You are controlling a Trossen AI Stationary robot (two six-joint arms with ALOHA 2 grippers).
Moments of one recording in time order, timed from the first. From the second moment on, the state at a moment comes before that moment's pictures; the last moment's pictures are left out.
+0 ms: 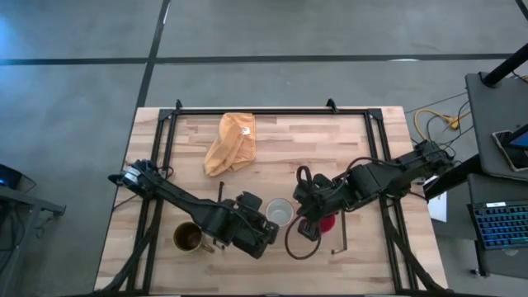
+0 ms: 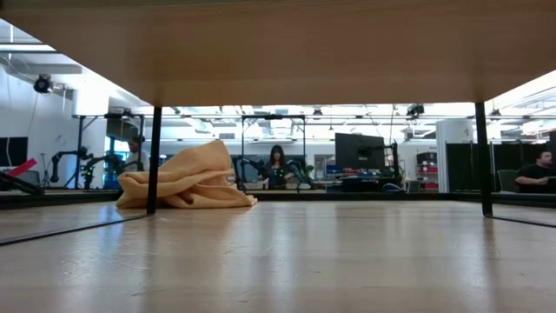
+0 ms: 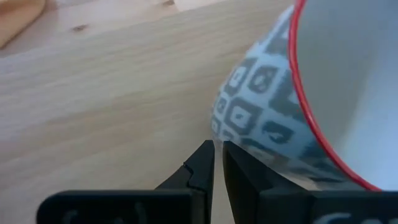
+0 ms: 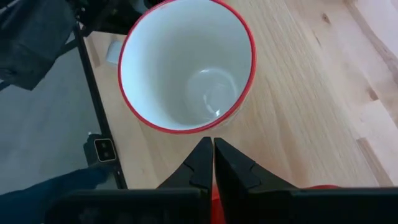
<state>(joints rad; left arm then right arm) -0.49 1.91 1.90 -1.15 -0.53 -1.54 0.42 1.65 1.75 -1.13 0.16 0.81</state>
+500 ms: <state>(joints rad) -0.50 1.91 1.90 -1.10 -0.53 -1.54 0.40 1.66 1.75 -1.12 0.15 0.78</state>
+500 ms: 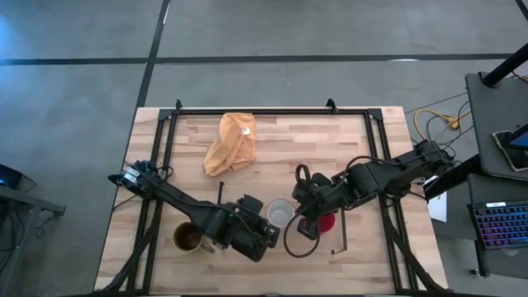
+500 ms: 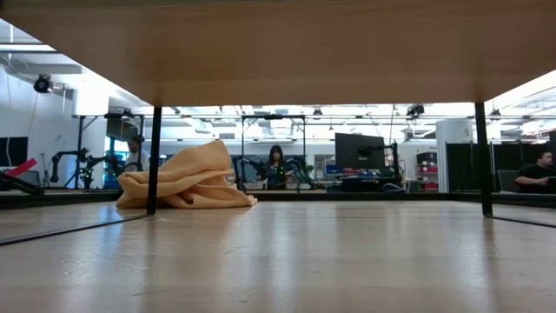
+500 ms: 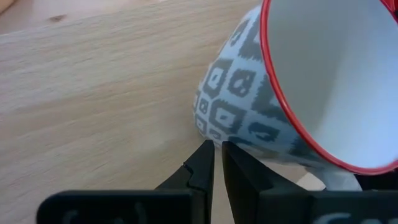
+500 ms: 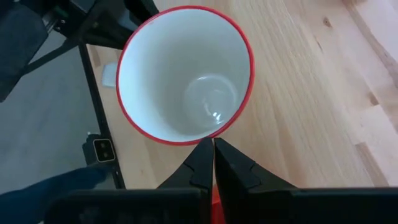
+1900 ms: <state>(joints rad) -0.54 1.91 1.90 -1.05 -0.56 -1.59 0.37 1.67 1.74 -1.11 0.13 0.73</state>
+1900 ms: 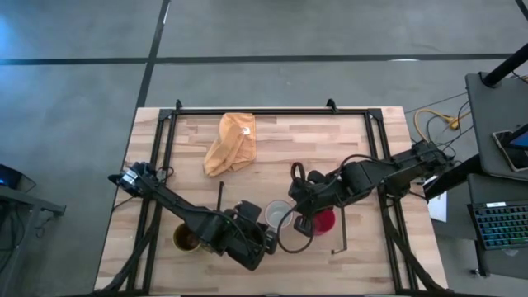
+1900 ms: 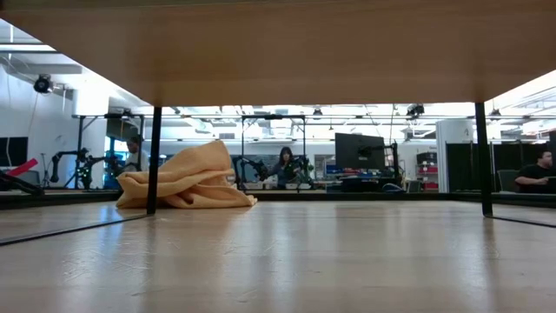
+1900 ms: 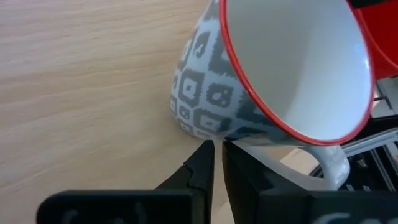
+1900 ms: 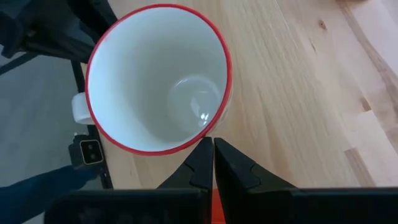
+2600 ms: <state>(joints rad) -0.56 1.91 1.90 -1.00 -0.56 -1.59 0.35 1.67 1.75 -1.12 0.15 0.71</state>
